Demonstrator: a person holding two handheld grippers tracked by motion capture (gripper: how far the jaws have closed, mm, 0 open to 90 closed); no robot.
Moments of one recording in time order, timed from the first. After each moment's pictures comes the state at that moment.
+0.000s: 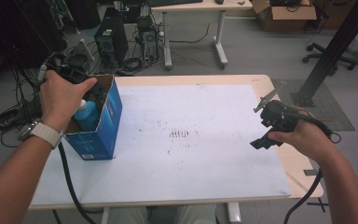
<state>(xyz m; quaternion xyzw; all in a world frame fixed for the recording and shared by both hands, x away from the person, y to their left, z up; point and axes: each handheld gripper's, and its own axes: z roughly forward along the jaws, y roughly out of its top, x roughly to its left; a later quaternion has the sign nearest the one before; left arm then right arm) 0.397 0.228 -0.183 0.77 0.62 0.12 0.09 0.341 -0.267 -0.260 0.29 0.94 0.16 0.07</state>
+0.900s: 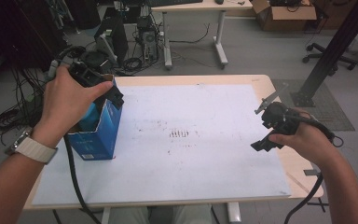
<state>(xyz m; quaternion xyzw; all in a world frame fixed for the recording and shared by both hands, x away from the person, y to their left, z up) 0.346 0.163 -0.150 0.84 0.51 0.11 0.12 0.332 -0.266 -0.258 0.30 0.94 0.16 0.07</state>
